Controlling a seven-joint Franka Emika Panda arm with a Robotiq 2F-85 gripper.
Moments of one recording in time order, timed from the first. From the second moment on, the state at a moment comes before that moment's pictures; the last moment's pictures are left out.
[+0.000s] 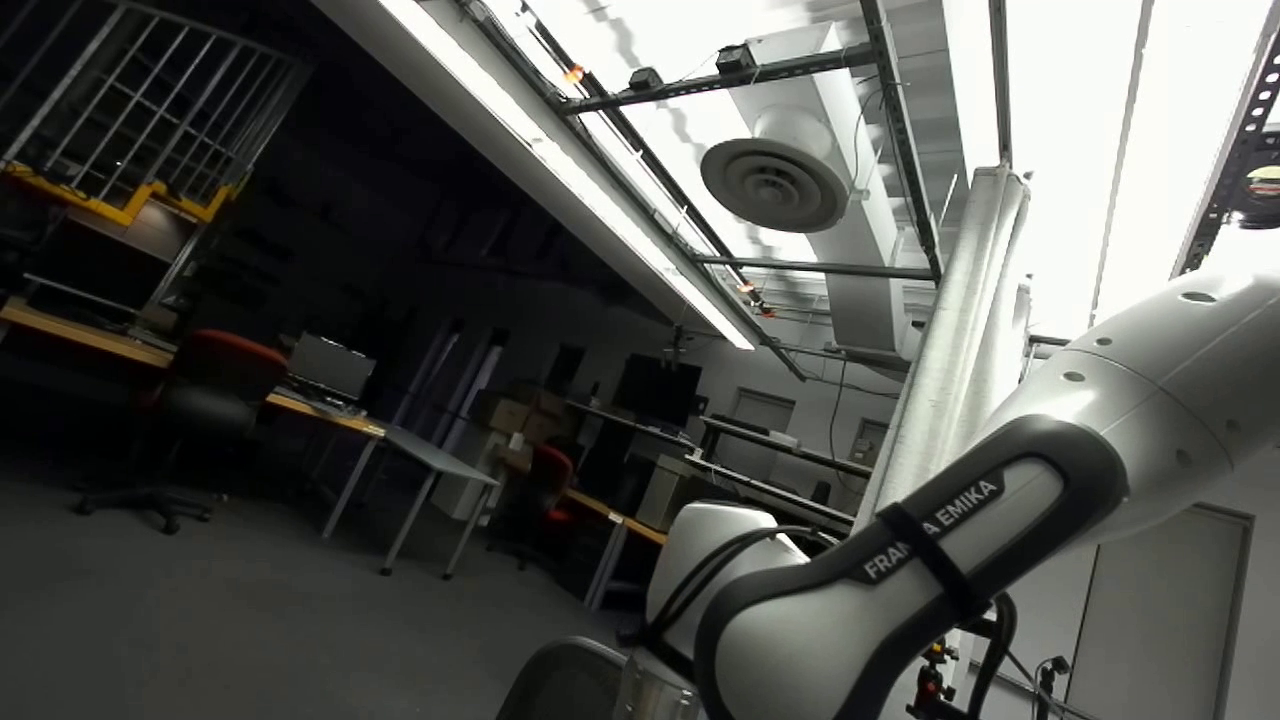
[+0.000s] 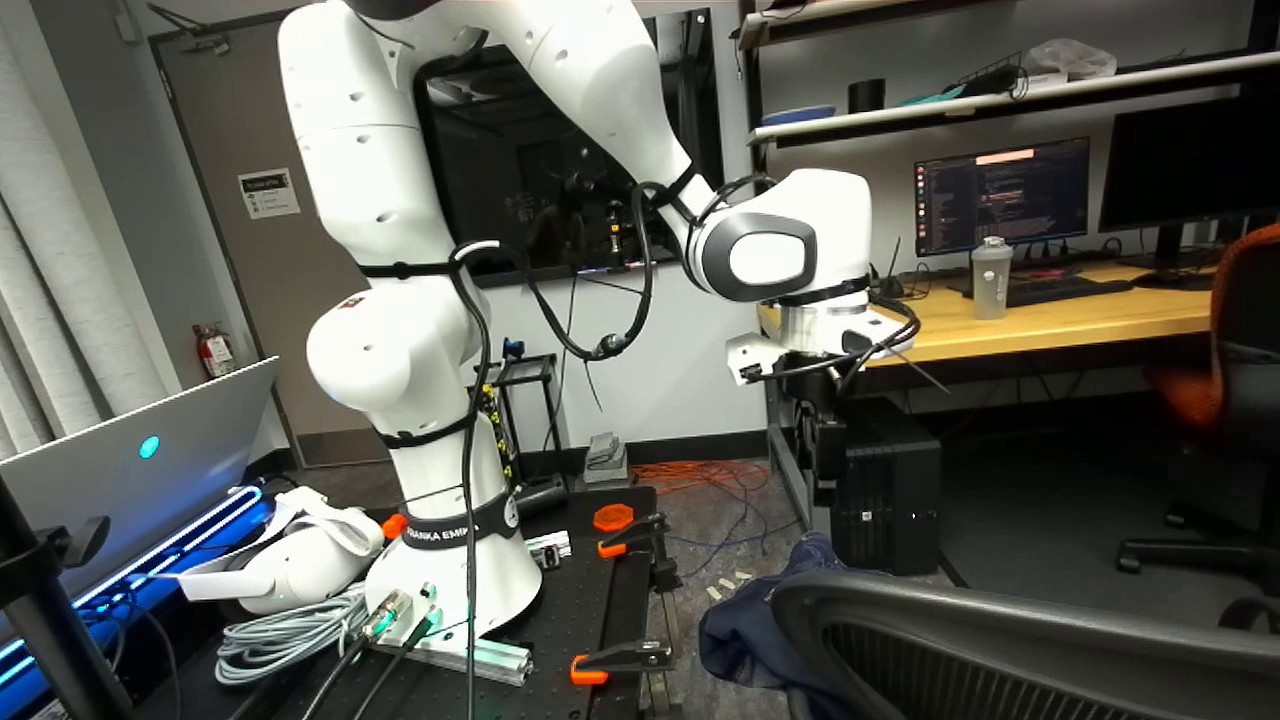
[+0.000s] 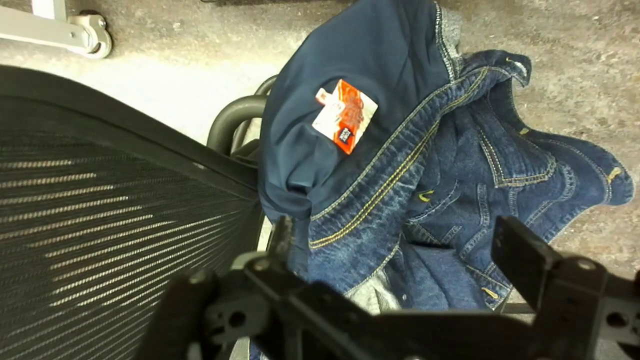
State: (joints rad) arm 0.01 -0.01 0.08 -2.59 -0.07 2.50 0.17
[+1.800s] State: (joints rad) arm 0.04 0.22 0.03 -2.55 -0.19 2.64 0.33
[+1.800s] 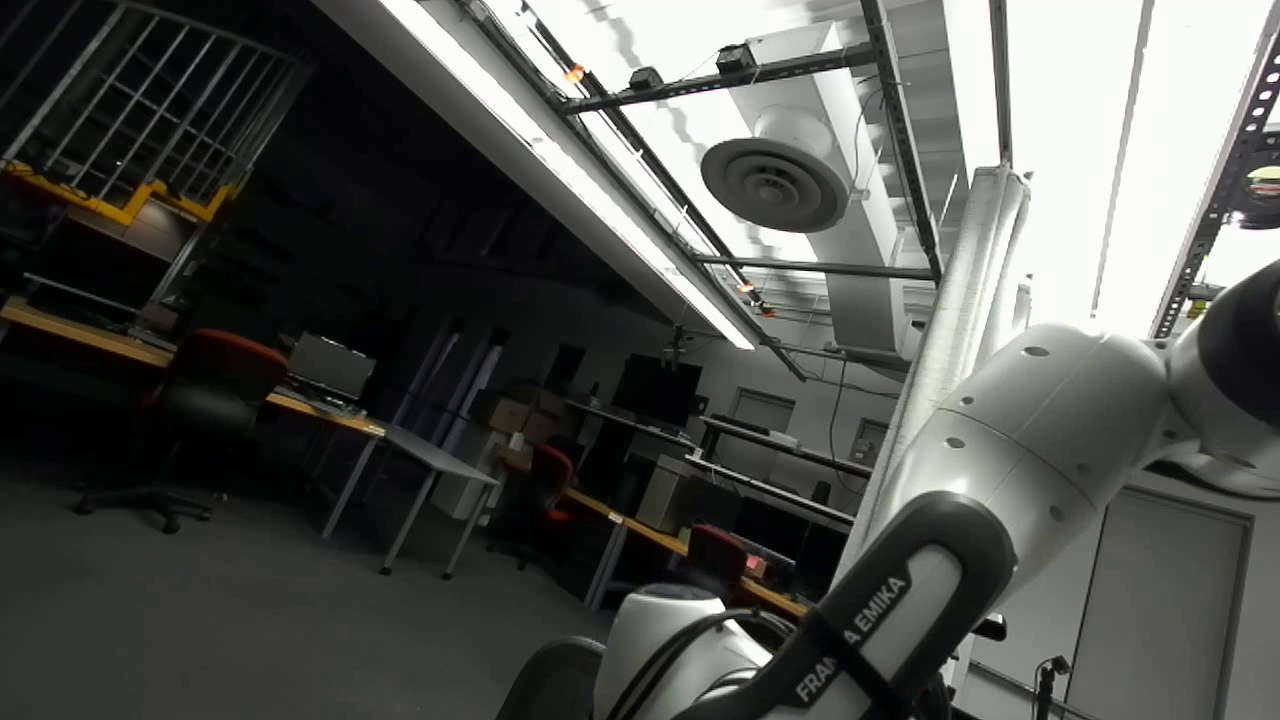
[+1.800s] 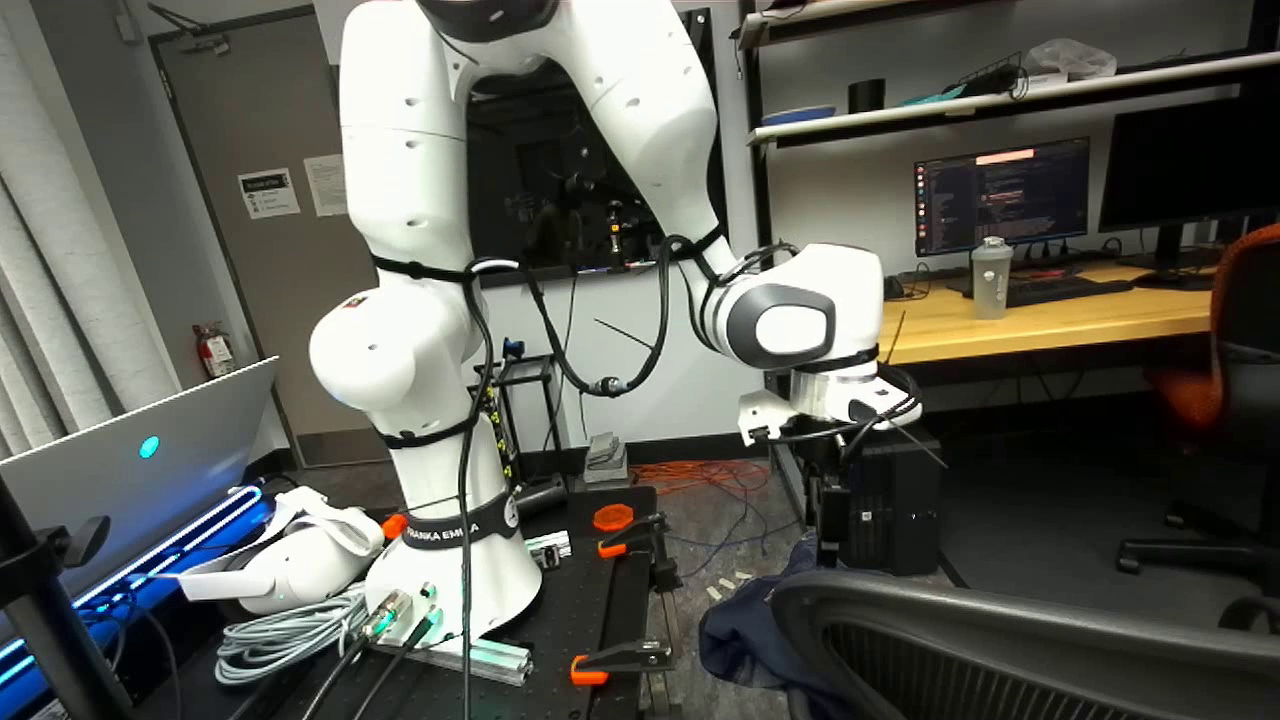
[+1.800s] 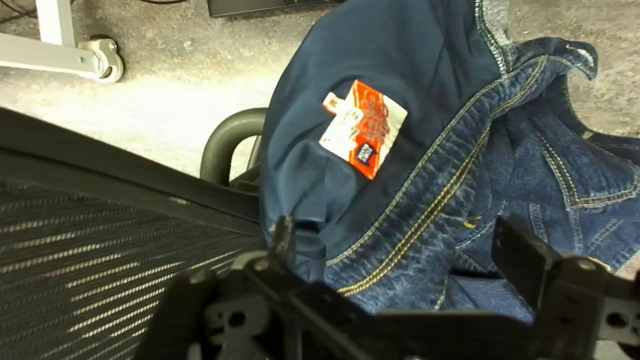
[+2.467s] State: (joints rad) arm 0.21 0.49 -0.08 -2.39 -0.21 2.69 0.42
